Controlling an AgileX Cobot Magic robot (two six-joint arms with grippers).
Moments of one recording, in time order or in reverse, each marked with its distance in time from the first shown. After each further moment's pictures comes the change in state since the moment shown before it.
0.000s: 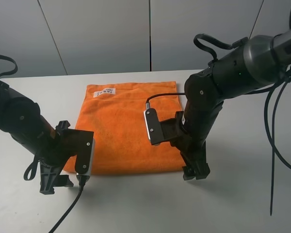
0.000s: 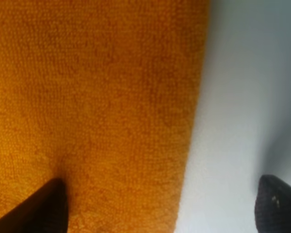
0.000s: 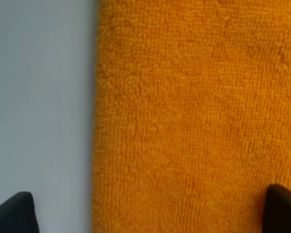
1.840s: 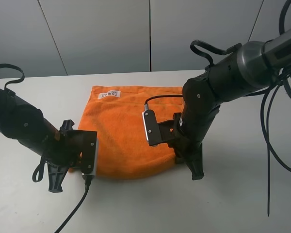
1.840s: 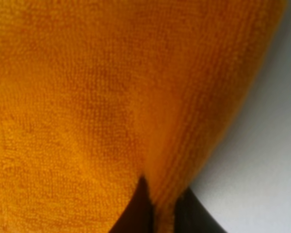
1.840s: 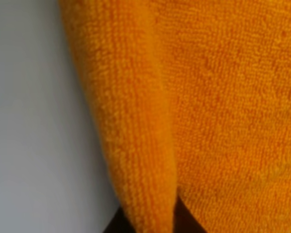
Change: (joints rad) left arm 0.001 0.058 0.022 0.003 -0.139 -0.014; right arm -0.002 0.028 0.000 0.021 -0.044 -0.018
